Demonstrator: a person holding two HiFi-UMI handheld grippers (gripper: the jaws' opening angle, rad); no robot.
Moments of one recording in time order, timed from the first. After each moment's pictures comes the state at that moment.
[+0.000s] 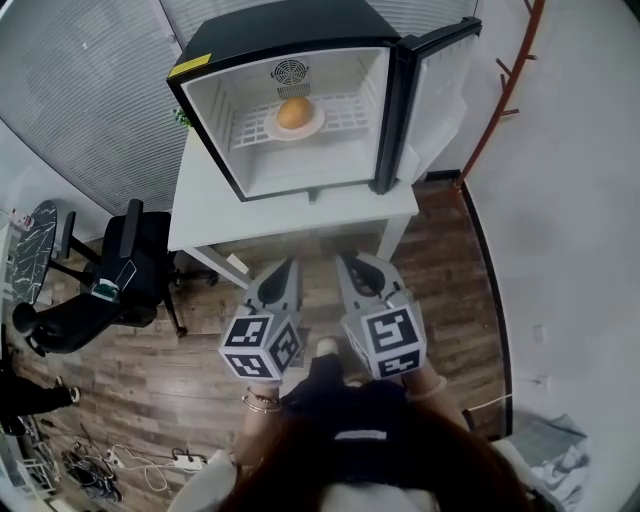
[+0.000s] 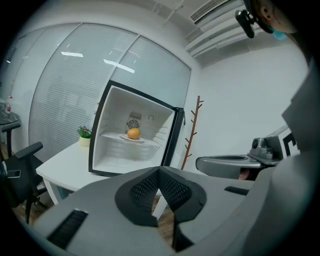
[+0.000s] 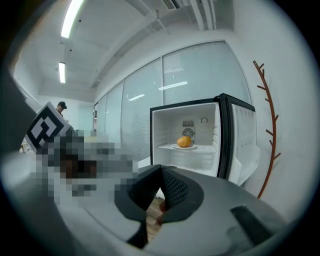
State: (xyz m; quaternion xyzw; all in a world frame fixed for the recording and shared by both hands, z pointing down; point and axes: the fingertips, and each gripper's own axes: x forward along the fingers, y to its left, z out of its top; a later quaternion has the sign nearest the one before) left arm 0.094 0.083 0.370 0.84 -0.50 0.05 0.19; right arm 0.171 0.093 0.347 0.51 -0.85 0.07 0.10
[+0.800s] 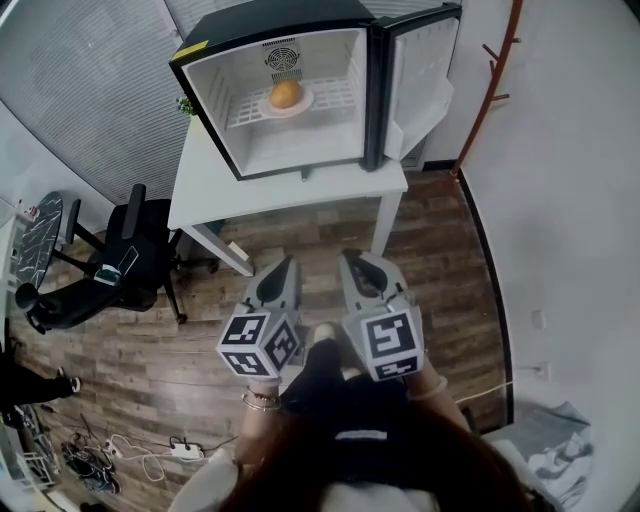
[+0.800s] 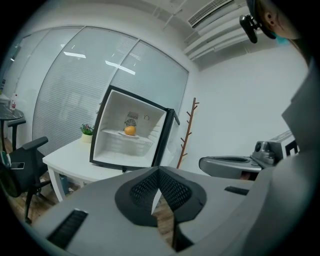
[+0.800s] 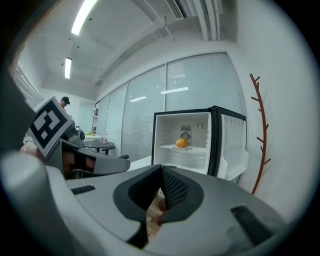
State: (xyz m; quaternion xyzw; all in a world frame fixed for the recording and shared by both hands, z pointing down) left arm 0.110 0.160 0.374 0.84 -0.50 0.04 0.19; right arm 0.196 0.173 0.349 0.52 -0.85 0.04 0.10
